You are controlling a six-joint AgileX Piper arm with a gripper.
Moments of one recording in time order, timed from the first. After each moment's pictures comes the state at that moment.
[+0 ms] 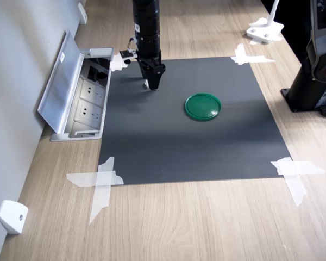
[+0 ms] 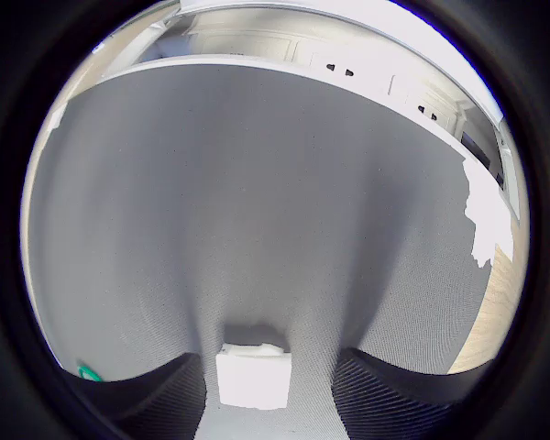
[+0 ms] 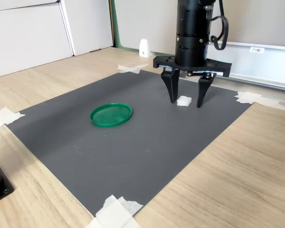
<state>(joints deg) -14.7 114.5 -81.8 2.8 52.0 -32.6</state>
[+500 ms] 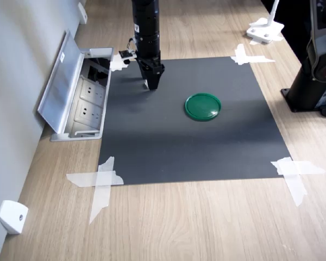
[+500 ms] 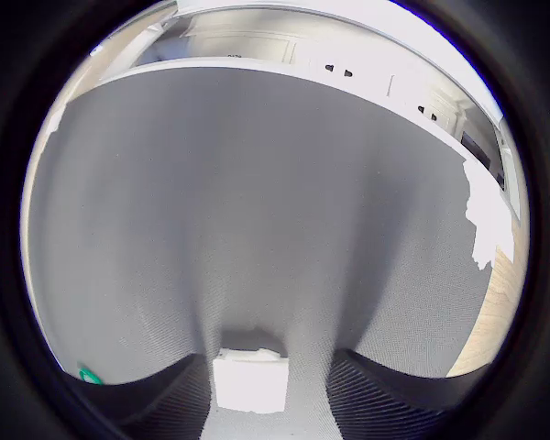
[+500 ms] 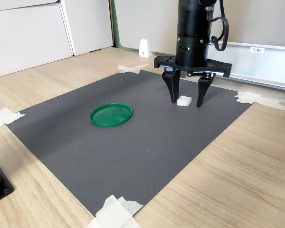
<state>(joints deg) -14.7 115.1 -82.1 3.1 51.9 -32.6</state>
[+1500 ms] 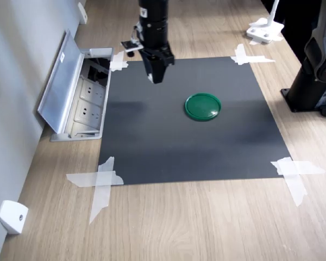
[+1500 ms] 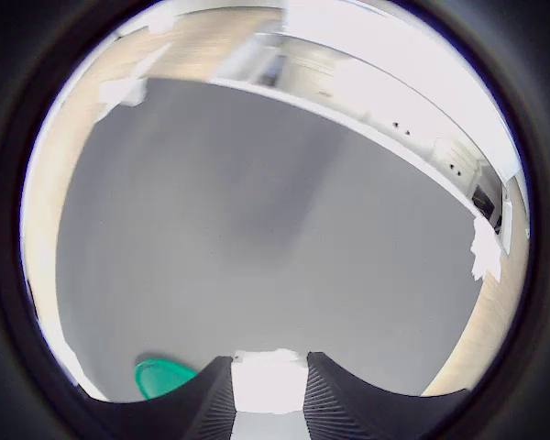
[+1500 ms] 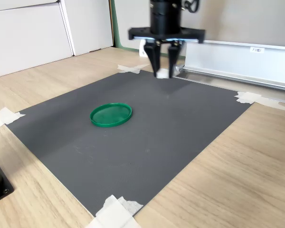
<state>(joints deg) -6.4 100.9 -75.5 4.0 58.3 -32.7</state>
